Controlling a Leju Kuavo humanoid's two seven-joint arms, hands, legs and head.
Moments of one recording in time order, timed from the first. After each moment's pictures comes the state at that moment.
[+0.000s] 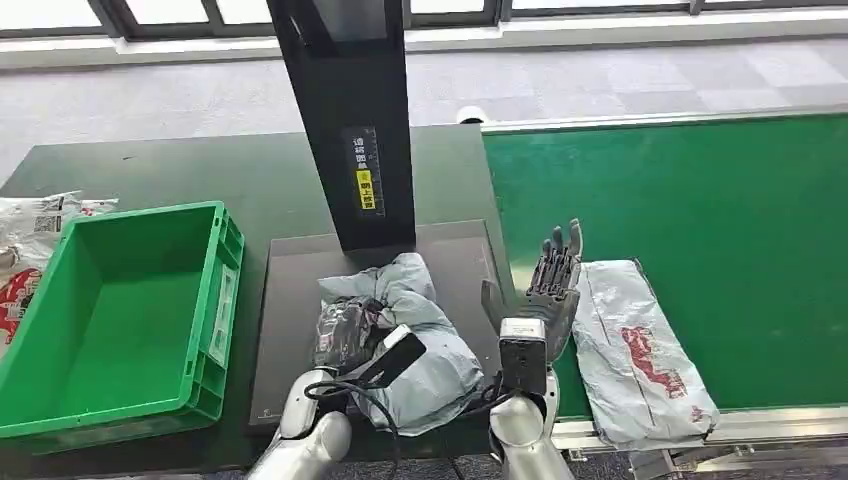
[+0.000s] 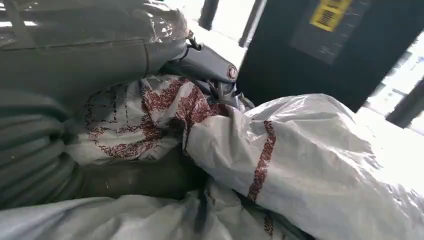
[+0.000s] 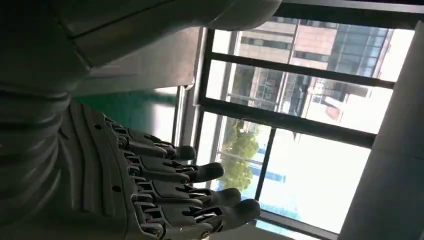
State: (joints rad) left arm -0.33 -0.36 -0.24 -0.64 -1.10 0.69 -0.17; right arm -0.09 0.32 0.15 -1.28 0.25 -0.70 -0.70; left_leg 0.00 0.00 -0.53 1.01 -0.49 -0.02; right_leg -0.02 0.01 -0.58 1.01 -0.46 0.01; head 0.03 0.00
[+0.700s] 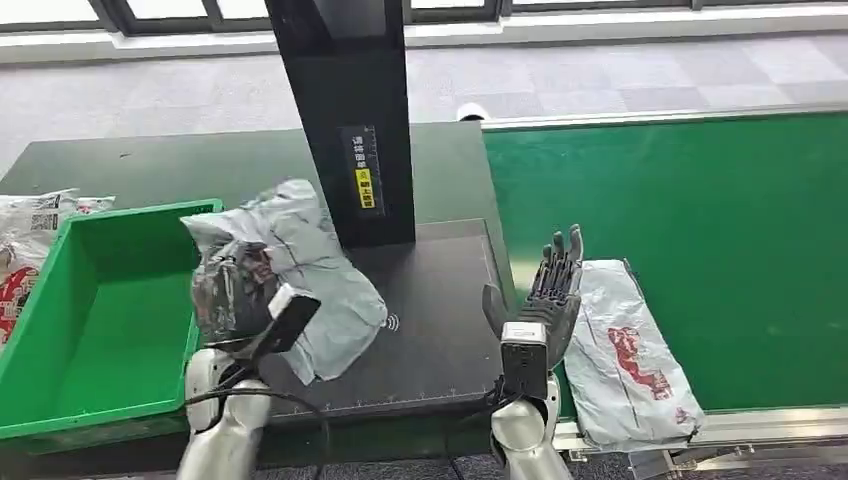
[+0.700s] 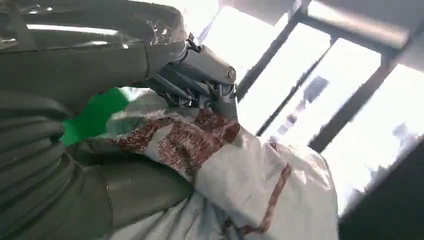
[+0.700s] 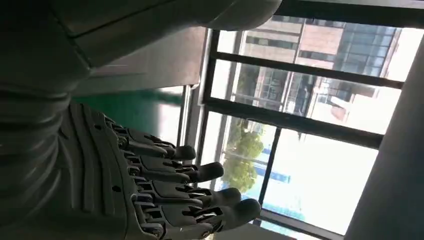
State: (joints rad) left arm -0.23 -0.35 0.10 -1.23 -1.18 0.70 -0.41; right arm -0.08 0.32 0.15 -1.29 0.25 -0.70 -0.70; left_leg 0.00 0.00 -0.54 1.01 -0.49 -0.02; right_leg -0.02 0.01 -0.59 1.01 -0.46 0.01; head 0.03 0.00
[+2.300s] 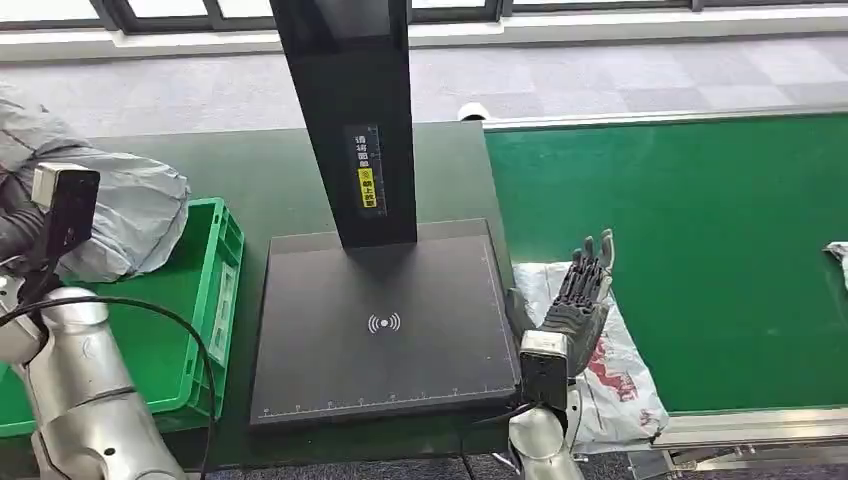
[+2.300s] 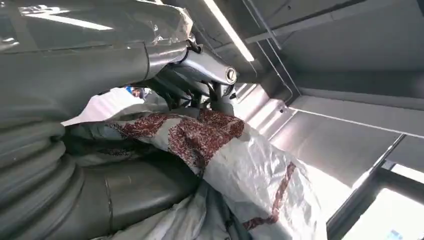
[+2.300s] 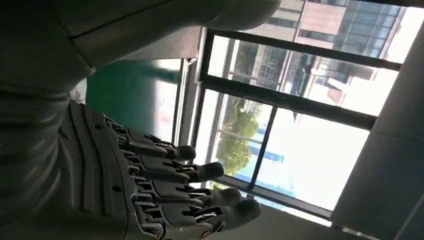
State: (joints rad) left arm -0.64 -0.24 0.66 -1.27 -1.41 0.70 -0.42; right arm -0.03 0.32 0.08 -1.37 0.32 -0.70 -0.70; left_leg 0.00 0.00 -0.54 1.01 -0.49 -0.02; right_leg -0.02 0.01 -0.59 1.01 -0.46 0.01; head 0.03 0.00
